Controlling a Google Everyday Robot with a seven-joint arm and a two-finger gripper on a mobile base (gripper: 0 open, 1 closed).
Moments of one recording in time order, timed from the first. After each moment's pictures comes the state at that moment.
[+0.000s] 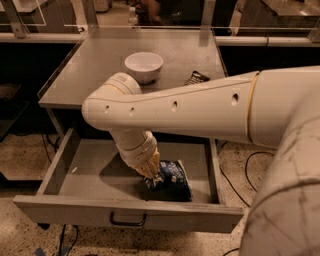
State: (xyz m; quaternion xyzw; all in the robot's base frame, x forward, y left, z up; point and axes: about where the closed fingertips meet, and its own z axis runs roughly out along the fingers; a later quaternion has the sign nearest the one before) arm 0.492 0.019 0.697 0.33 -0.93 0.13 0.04
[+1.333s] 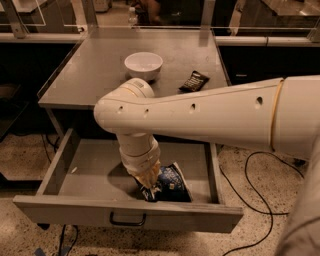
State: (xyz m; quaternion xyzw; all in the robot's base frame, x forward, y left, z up) arm 0.463 0.027 0.687 0.34 -0.94 0.05 0.05
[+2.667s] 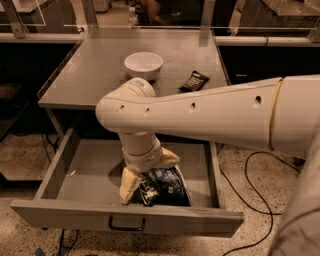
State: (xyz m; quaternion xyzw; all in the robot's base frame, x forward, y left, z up) arm 0.463 0.017 0.686 0.33 -0.94 0.06 0.06
